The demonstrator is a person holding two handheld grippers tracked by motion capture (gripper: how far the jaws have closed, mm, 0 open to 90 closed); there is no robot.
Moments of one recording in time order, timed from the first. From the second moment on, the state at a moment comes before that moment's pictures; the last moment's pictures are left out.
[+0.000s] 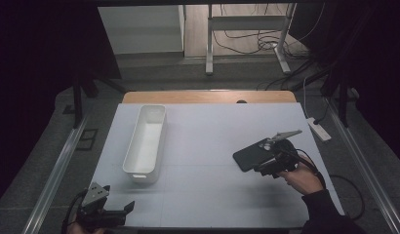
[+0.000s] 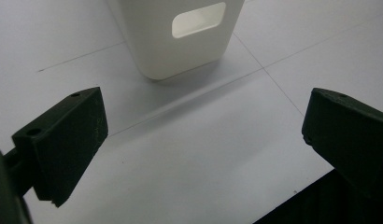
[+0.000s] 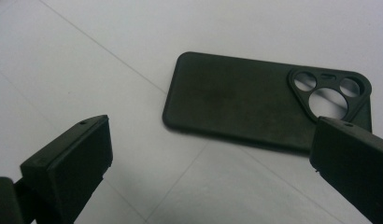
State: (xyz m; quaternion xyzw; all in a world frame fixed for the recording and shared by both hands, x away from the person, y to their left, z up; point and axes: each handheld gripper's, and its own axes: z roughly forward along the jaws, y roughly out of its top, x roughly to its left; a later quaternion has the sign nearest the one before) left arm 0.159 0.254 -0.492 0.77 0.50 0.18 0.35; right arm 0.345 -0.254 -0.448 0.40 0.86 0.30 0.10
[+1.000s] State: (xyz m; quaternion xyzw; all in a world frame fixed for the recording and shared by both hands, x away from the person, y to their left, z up) left arm 0.159 0.254 -0.491 0.77 0.50 0.18 0.35; right arm 0.388 -0.226 -0.451 0.40 0.87 0.26 0.11
